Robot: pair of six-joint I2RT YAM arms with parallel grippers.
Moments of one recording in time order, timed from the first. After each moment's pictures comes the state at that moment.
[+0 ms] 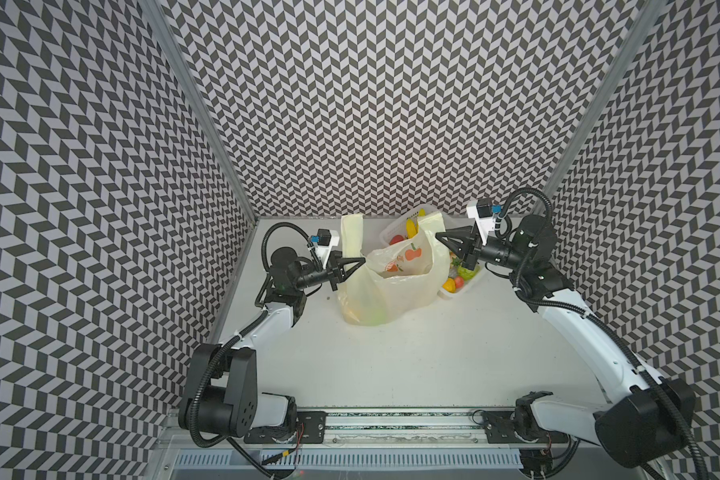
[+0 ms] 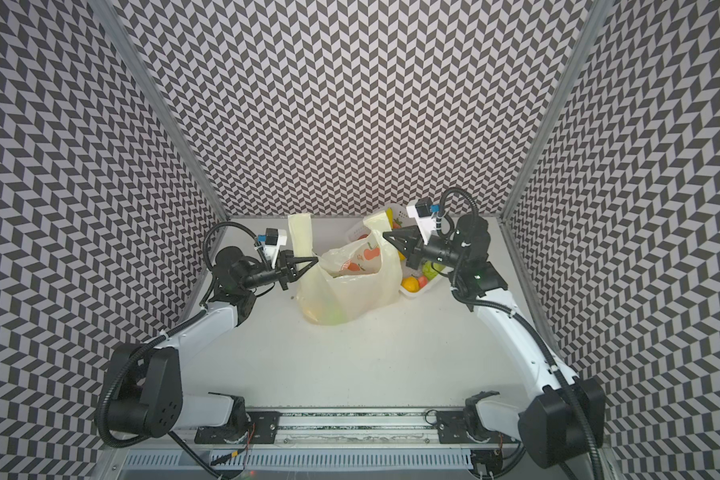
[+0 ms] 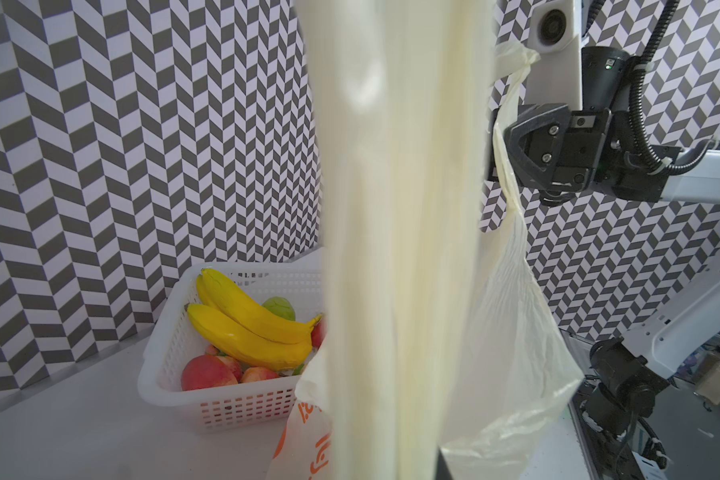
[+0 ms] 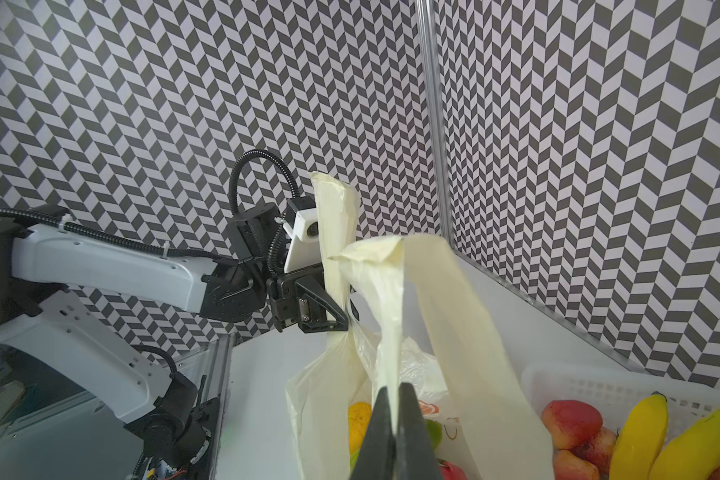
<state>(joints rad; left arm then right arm) -0.13 1.37 0.74 0.73 1.08 -0.27 0.27 1.25 1.10 0.14 -0.90 0.16</state>
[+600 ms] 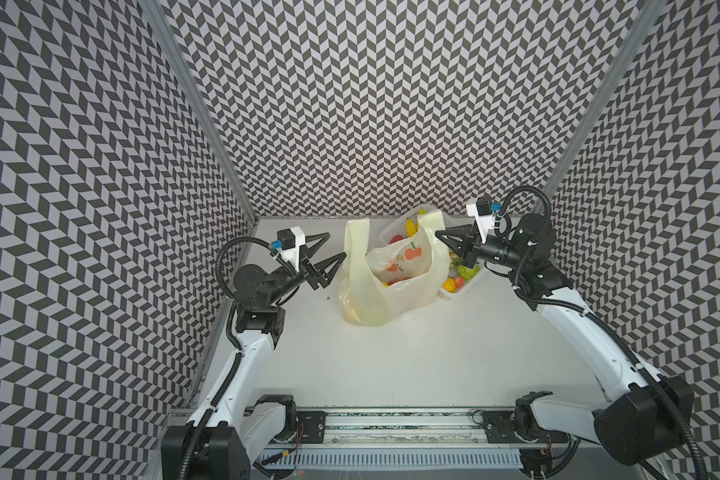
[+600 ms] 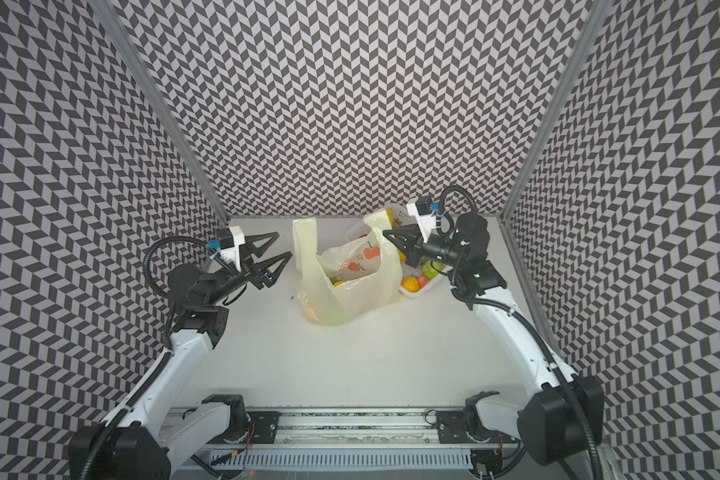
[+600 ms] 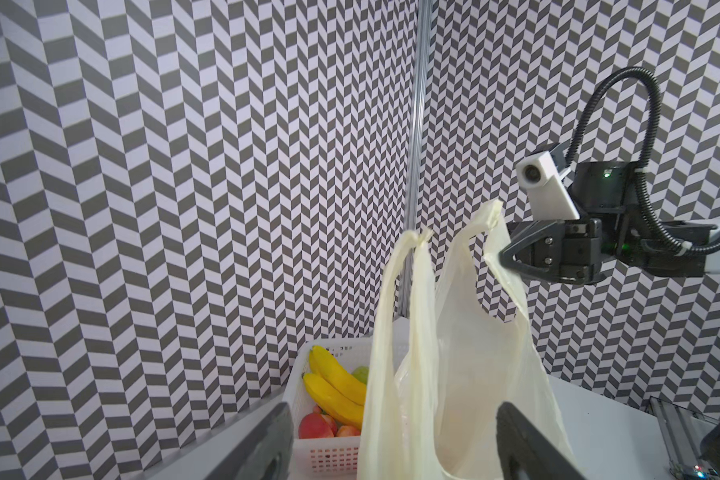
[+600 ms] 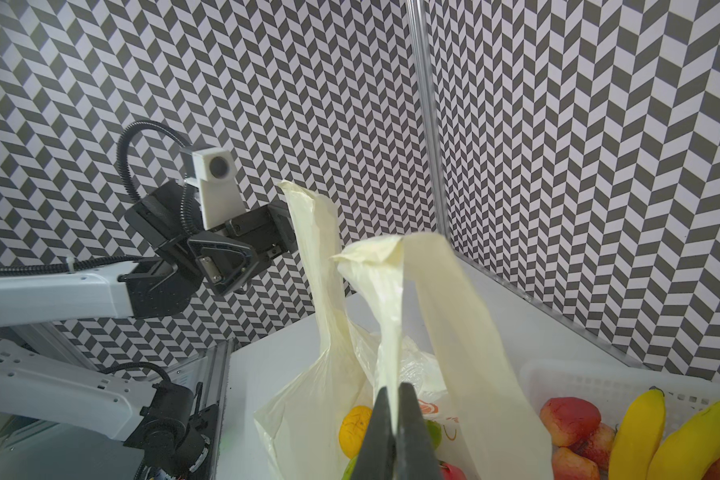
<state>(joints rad) -0.04 1.00 0.71 0.64 0.90 -0.29 0.27 1.26 1.11 0.14 -0.89 0.18</state>
